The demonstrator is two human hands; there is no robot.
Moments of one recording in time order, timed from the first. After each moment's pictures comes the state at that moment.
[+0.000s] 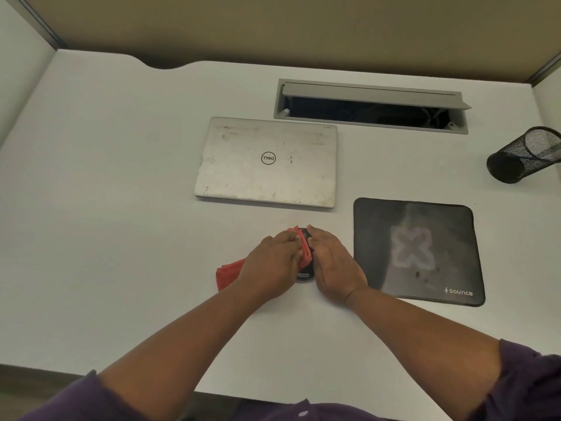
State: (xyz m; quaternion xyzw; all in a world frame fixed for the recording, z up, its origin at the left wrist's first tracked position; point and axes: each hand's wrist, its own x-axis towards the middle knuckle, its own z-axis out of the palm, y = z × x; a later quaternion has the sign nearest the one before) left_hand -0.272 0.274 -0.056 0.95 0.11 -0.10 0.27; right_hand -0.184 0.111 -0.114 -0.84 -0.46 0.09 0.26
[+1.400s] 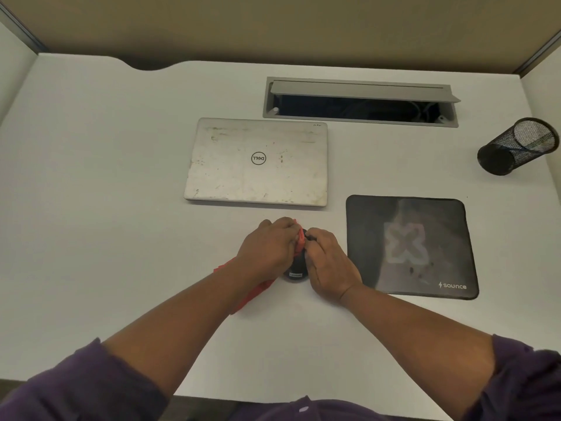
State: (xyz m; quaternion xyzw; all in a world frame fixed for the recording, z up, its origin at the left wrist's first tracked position) left_hand -0.237 0.287 -0.060 0.96 0.08 -0.15 0.23; right_hand -0.184 0.110 -0.113 -0.84 -0.45 0.06 0.29
